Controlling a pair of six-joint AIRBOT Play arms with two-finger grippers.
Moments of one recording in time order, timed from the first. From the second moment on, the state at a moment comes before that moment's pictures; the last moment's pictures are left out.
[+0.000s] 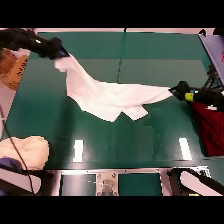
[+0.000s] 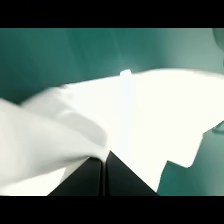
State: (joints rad) left arm 0.01 -1.69 1.91 0.88 -1.36 -1.31; right arm -0.33 -1.14 0.81 -0.66 0.86 1.25
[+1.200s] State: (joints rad) left arm 0.04 -1.74 1.81 1.00 -1.69 -1.57; right arm -0.43 -1.37 0.92 -0.76 0.89 1.20
